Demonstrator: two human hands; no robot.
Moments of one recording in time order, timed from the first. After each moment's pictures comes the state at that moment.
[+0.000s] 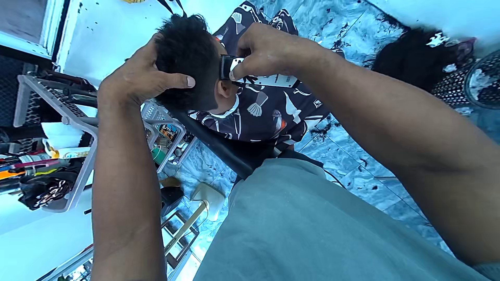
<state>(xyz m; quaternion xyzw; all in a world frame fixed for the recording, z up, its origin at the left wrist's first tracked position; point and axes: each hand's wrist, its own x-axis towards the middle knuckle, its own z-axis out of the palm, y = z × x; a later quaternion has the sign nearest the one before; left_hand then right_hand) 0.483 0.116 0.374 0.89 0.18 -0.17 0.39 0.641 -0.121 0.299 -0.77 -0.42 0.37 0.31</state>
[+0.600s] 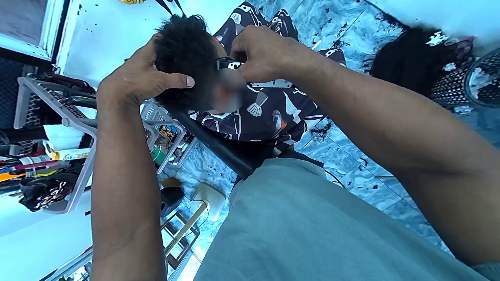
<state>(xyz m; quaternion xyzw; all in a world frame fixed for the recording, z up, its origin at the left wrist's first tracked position) 0.485 0.114 0.377 0.89 0.18 -0.18 0.39 0.633 -0.120 0.307 -0.78 -0.45 0.33 0.29</state>
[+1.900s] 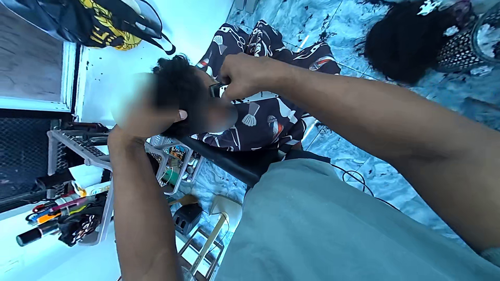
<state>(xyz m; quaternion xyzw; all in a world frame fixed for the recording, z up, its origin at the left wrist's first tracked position) 0.478 0.110 0.376 0.90 0.15 -0.16 0.39 0.640 -0.122 0.295 -0.78 -0.42 0.37 0.29</state>
